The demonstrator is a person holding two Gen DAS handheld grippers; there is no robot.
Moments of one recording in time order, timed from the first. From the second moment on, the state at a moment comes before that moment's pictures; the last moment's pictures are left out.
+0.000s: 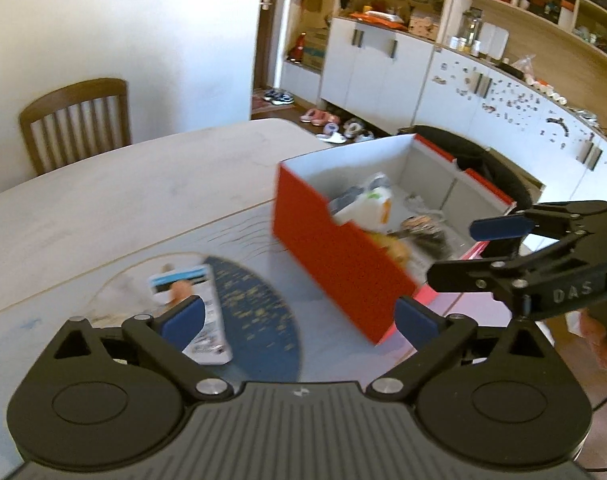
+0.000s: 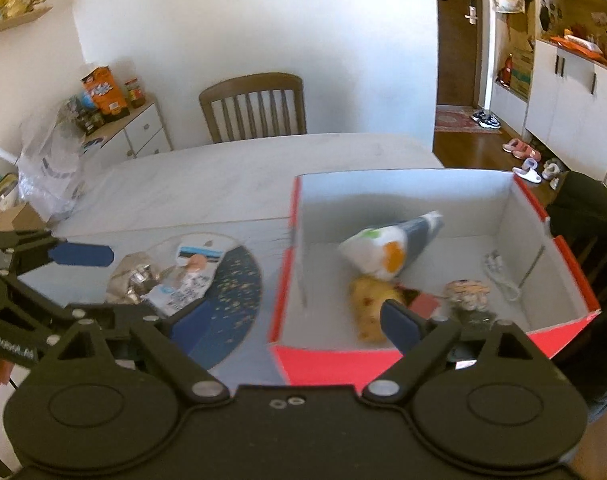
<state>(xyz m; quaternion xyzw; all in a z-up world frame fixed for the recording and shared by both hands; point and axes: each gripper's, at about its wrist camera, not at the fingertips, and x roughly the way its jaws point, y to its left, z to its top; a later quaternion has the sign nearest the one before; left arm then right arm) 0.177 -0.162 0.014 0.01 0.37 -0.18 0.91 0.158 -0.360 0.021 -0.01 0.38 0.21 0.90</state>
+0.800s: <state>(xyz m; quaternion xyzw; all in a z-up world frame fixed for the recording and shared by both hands) 0.175 -0.058 -0.069 -0.02 0.45 0.00 0.89 0.131 -0.260 -0.036 -0.03 0.41 0.21 0.89</state>
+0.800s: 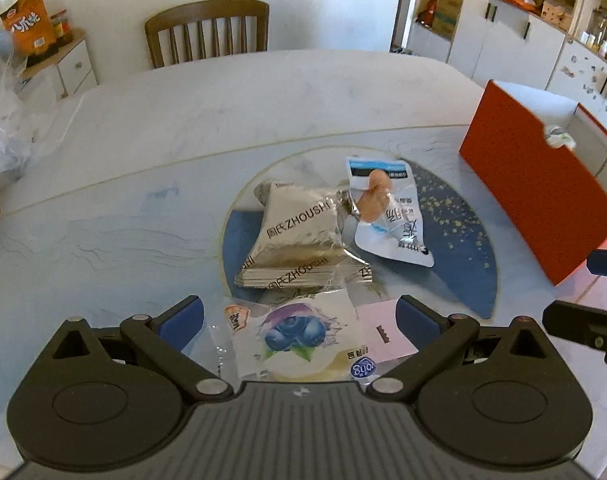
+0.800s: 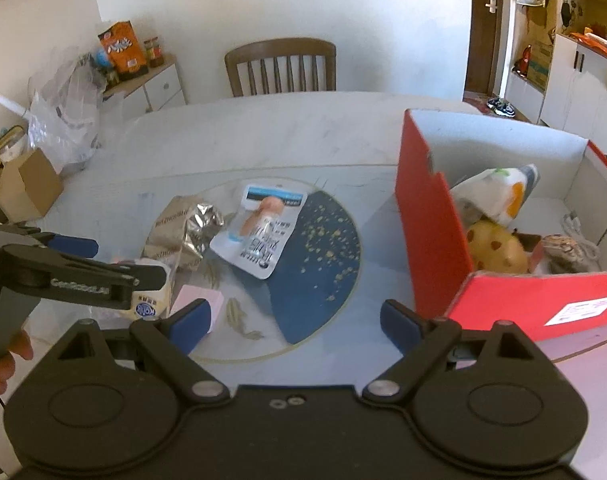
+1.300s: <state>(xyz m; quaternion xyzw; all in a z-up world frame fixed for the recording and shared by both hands) 0.177 -0.037 -0.084 -0.01 0.45 0.02 0.89 0.138 -0.221 -0.061 -0.04 0.43 0.24 0.87</state>
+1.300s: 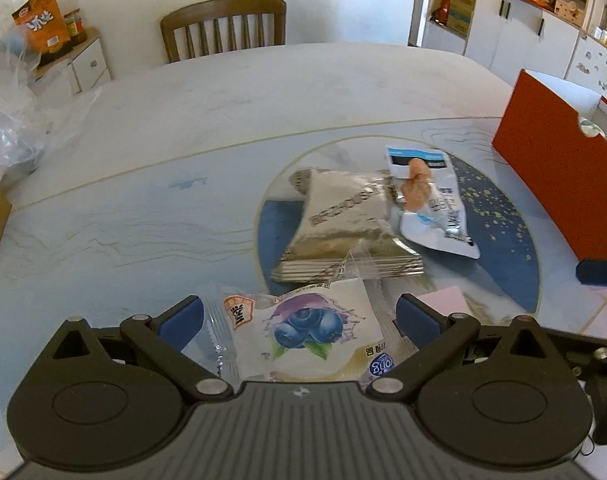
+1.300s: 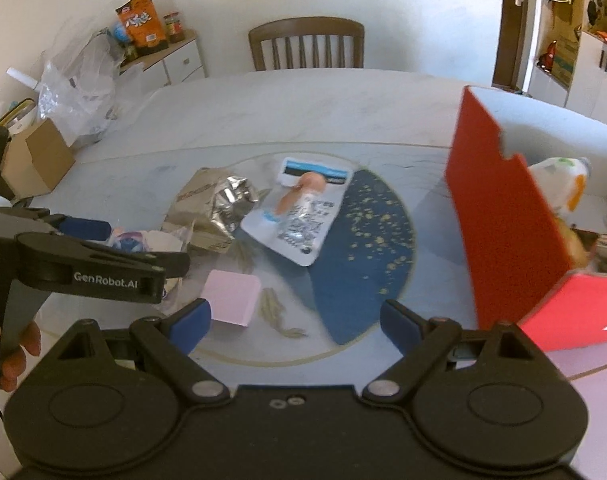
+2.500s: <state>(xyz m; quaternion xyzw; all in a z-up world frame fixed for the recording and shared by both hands) 0.170 -0.023 -0.085 -0.04 0.44 0.02 0.90 0.144 -0.167 -0.092 -0.09 0.42 0.24 0.87</state>
